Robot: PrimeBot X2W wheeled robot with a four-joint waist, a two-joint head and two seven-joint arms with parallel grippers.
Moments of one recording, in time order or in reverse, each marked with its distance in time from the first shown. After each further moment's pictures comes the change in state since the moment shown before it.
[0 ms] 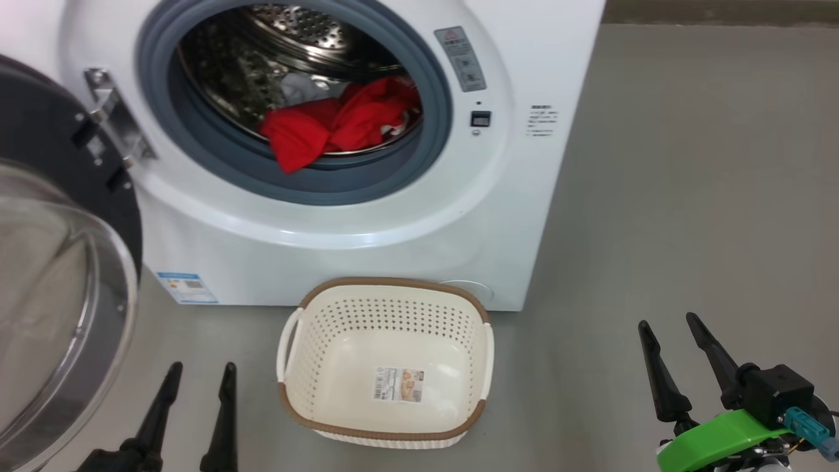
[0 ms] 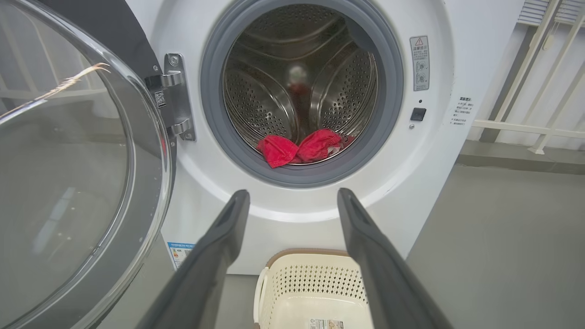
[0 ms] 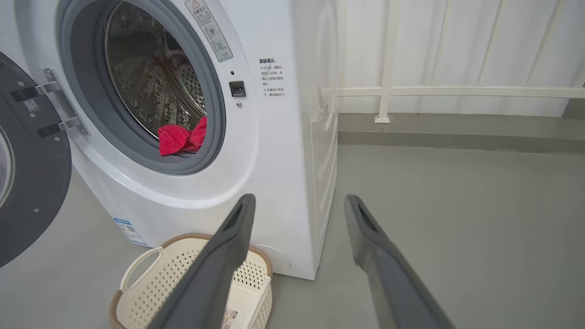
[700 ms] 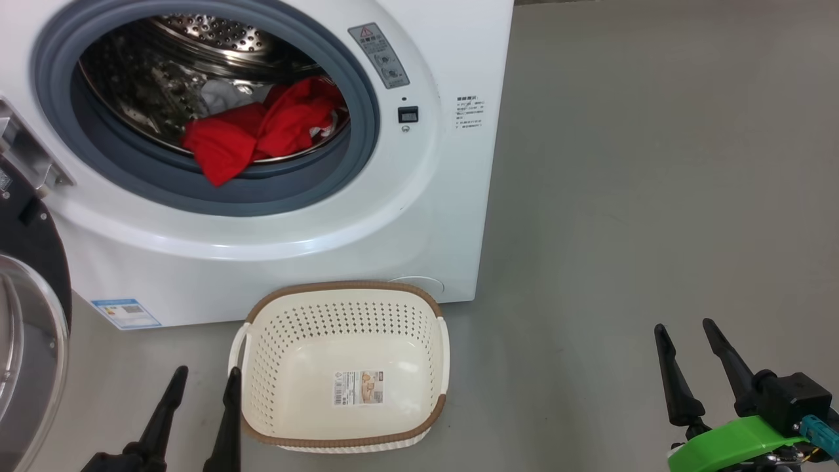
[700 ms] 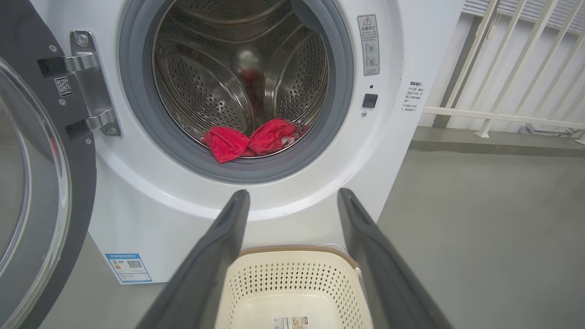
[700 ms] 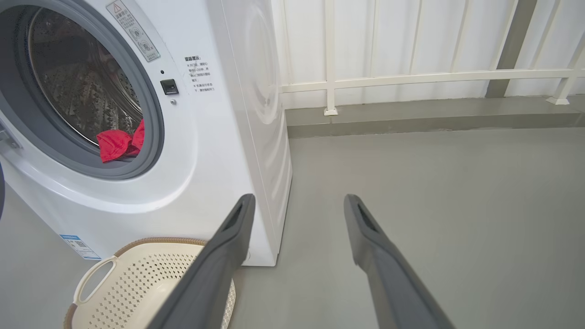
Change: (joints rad) left arm 0.016 0.020 -0.027 -0.009 -0.033 0.000 0.000; right arm 0.032 0.018 -0.055 -0.014 -0.001 0.000 0.000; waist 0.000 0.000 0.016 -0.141
